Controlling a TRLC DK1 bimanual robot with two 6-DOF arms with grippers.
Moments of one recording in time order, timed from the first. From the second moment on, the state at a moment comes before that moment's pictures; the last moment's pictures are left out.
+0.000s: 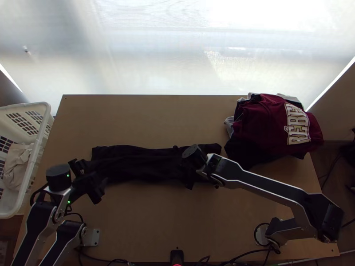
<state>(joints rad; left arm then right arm) -0.11 0.56 0.48 -0.57 0.14 1.01 0.97 1.57 1.07 -0.43 0.22 -0.33</state>
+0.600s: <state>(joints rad) -0.21 0.39 0.21 -0.55 0.03 1.35 0.99 1.60 1.03 -0.35 0.24 -0.32</state>
